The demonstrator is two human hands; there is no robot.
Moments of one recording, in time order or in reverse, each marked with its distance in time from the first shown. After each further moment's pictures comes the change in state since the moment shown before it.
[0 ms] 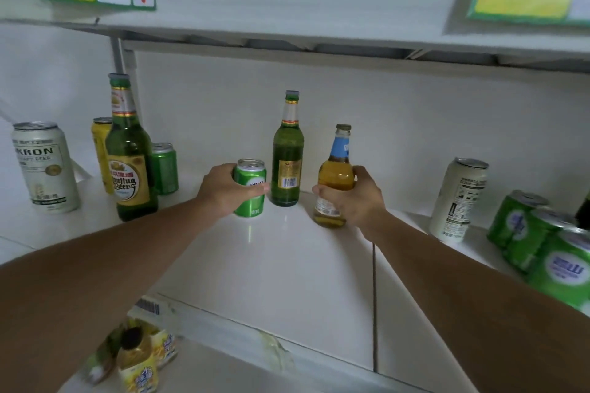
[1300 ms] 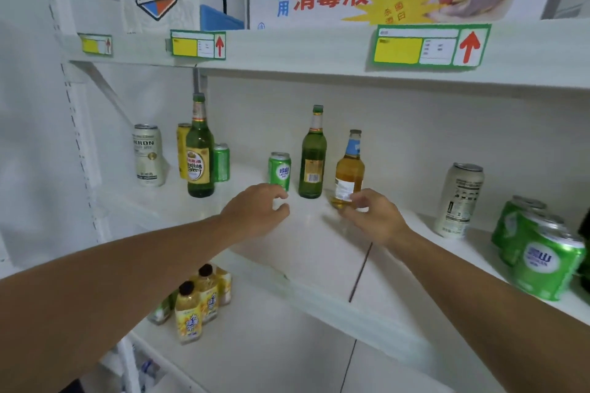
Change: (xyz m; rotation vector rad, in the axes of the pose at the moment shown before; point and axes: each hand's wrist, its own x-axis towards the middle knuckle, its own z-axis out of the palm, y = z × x) left_hand -0.153 0.054 -0.018 0.556 -0.074 0.127; right_hand -0.091 -0.002 -0.054 -0.179 -0.256 -0.138
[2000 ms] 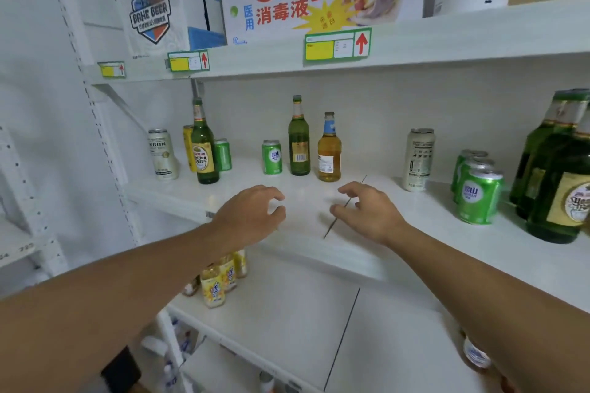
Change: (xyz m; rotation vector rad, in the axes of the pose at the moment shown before) left_hand -0.145 0.076 -0.022 0.133 -0.036 0.031; right_hand -0.139 0.020 -0.039 -0.147 -0.028 -0.157
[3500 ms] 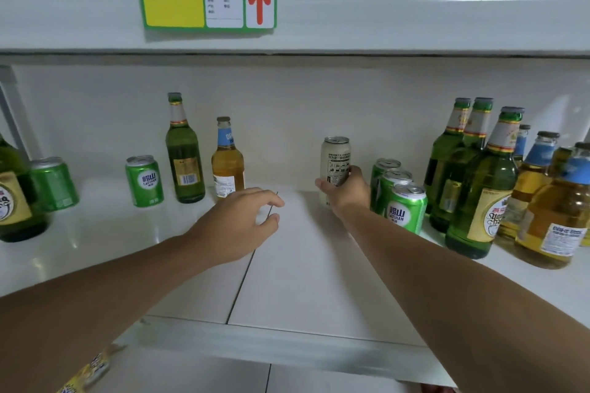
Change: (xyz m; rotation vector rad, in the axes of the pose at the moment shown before) left_hand 0.172 0.083 0.086 -0.330 -0.018 0.503; right_hand 0.151 0.136 -0.056 0.166 0.632 0.481
